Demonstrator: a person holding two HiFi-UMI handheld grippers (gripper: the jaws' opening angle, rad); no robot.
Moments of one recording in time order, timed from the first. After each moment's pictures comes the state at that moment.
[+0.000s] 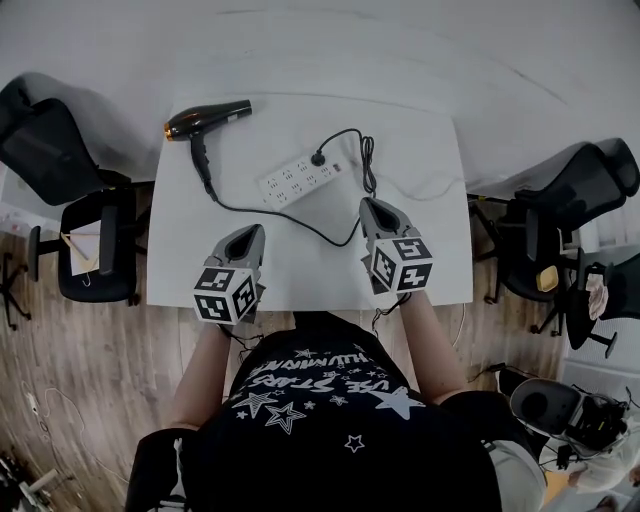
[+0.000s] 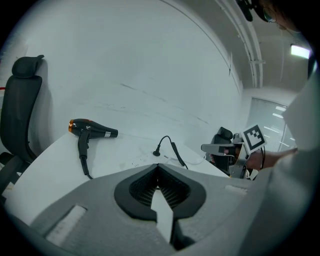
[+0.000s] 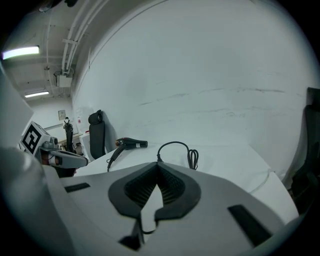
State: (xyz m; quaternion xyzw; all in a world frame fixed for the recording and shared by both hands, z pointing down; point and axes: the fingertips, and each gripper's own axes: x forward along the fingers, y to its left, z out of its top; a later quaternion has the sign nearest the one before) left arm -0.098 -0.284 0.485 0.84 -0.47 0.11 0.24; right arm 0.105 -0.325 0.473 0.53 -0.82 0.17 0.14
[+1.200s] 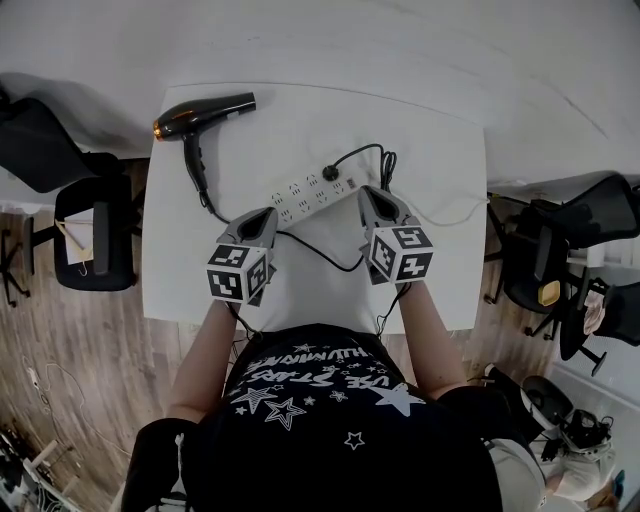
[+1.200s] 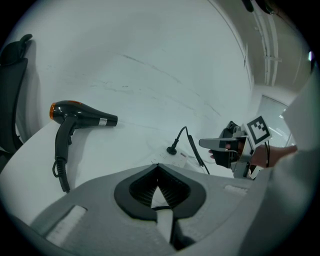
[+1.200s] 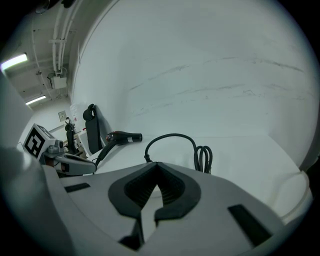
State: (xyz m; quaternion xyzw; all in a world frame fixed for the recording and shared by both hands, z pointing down) left arm -0.083 -0.388 0.546 0.82 -0.46 0.16 0.29; right arm 0.087 -0.430 0.527 0.50 -0.82 0.23 0.17
